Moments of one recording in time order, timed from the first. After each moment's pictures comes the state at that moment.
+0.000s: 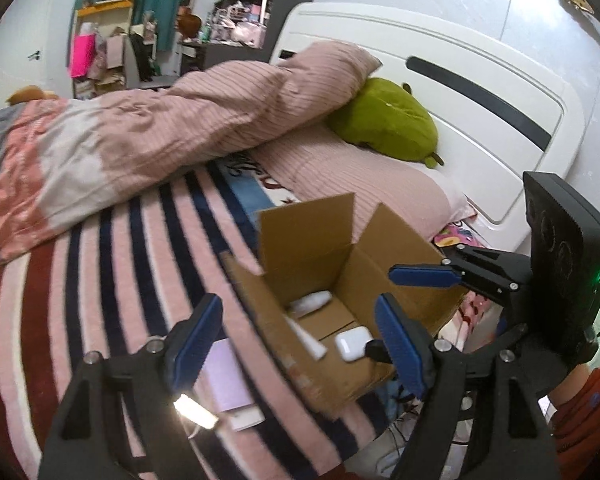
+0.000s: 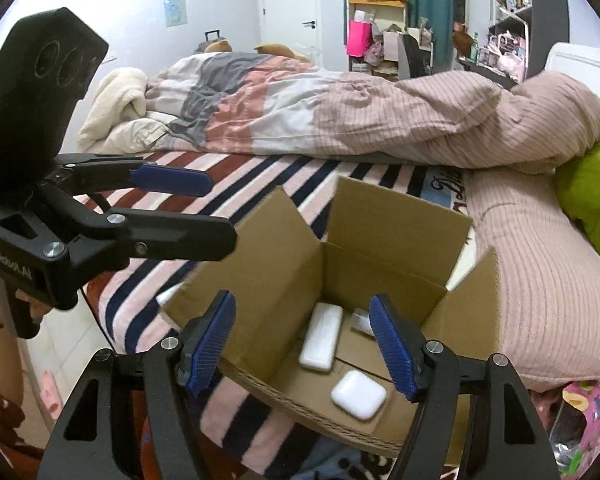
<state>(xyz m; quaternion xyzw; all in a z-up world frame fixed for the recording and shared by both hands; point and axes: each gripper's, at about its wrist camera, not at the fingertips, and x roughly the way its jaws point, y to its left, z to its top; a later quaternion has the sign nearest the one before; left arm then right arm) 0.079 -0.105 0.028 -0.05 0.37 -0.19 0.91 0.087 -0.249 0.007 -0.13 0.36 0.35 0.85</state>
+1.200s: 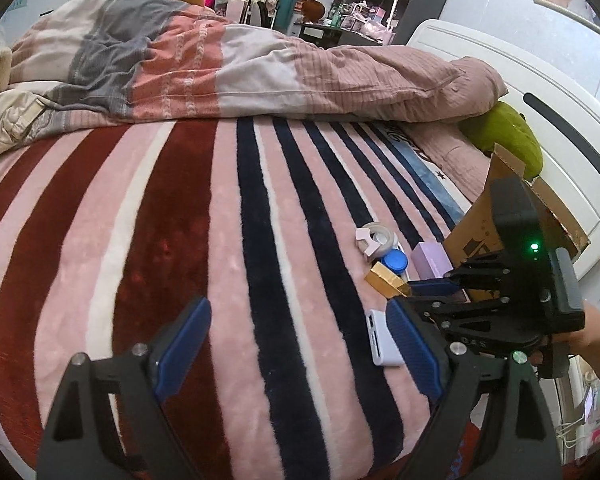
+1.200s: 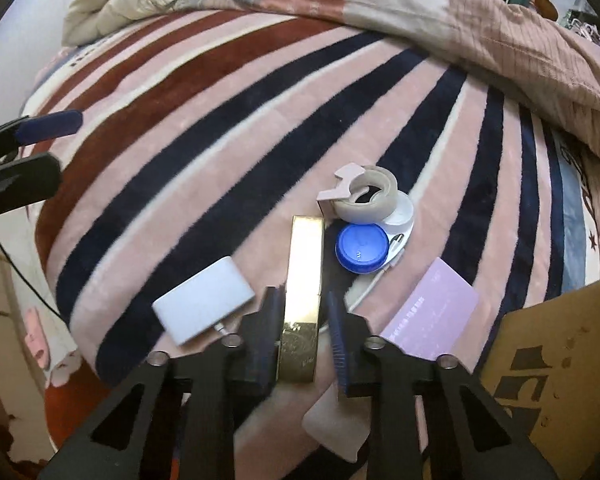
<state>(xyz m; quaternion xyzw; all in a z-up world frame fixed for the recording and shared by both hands) 0.007 0.094 -0.111 -0.13 0.39 -0.04 0.91 0.110 -0.046 -0.148 -0.26 0.50 0.35 0.75</state>
